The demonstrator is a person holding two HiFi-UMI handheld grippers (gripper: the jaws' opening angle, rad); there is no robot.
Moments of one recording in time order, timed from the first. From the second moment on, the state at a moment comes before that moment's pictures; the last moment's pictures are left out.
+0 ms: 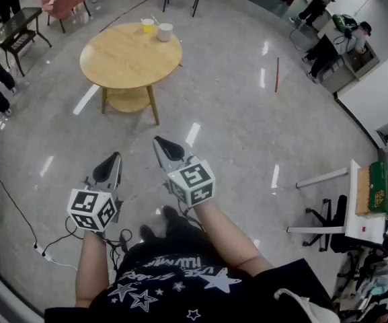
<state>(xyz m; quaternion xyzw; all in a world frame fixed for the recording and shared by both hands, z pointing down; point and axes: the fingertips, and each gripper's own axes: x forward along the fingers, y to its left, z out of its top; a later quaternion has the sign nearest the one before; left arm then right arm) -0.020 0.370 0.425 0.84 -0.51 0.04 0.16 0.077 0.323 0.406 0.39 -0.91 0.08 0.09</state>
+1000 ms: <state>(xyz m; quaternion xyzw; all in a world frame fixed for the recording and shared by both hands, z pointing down) -0.054 0.413 0.423 0.84 -0.51 0.02 0.16 0.067 0.365 0.423 0.42 -0.90 0.10 0.09</state>
